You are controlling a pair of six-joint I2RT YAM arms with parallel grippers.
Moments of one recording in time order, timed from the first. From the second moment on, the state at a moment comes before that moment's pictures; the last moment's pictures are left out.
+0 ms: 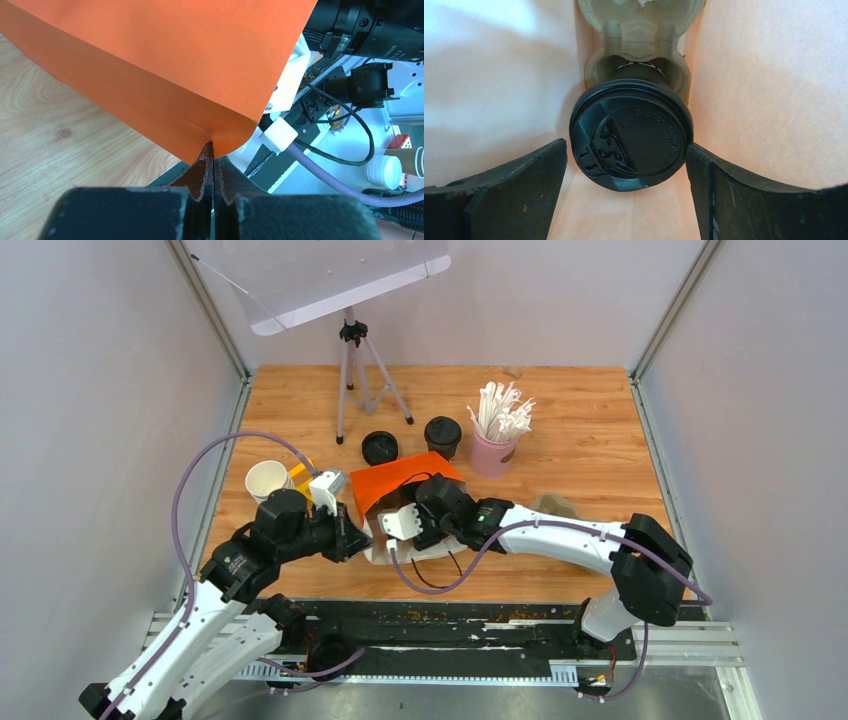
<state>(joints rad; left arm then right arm) -0.61 0.60 0.73 -0.69 0.30 -0.48 1.04 1.54 1.02 -0.20 0.22 -1.08</state>
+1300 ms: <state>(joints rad) -0.61 0.61 0.73 -0.68 0.31 -0.49 1.05 1.47 1.09 -0.46 0.18 -0.97</state>
